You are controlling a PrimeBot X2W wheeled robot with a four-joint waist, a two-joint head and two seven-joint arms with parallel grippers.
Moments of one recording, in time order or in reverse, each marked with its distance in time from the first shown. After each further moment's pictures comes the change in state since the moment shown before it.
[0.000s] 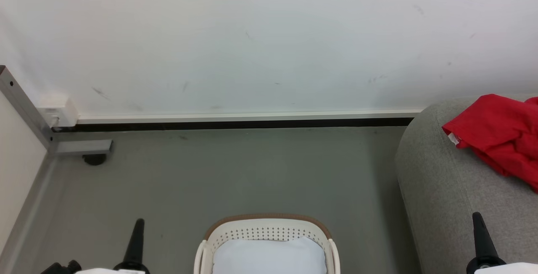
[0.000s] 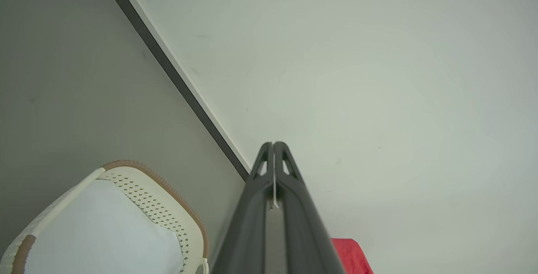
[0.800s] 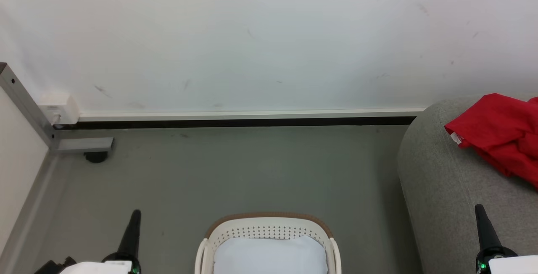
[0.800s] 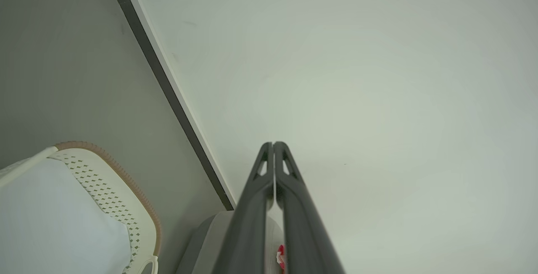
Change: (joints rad) left arm -0.029 0.000 0.026 -0.005 -0.205 0.000 0.060; right arm -0.029 -0.002 -0.018 -0.007 0.221 0.000 0.058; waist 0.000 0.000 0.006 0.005
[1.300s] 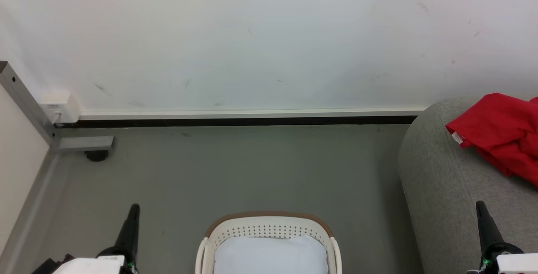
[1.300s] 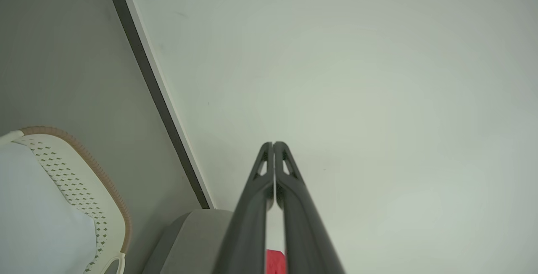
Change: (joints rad) left arm -0.019 0.000 0.013 -0.003 -0.116 0.000 0.031; right arm -0.011 -0.001 -0.010 -0.003 0.115 0.000 0.032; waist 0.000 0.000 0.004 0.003
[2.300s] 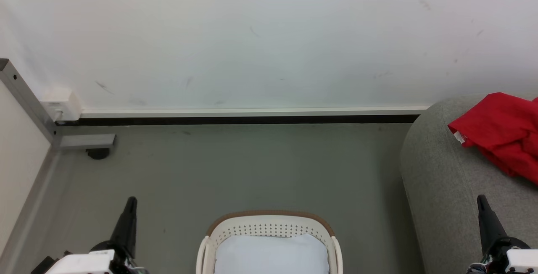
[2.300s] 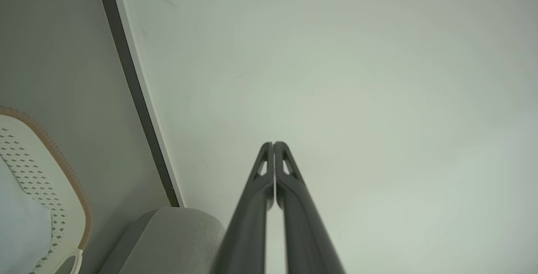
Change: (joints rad) left arm -0.021 0.000 0.017 -0.003 -0.138 0.000 0.038; right arm -0.019 -0.001 -0.013 -0.006 0.151 0.000 0.042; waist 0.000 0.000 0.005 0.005
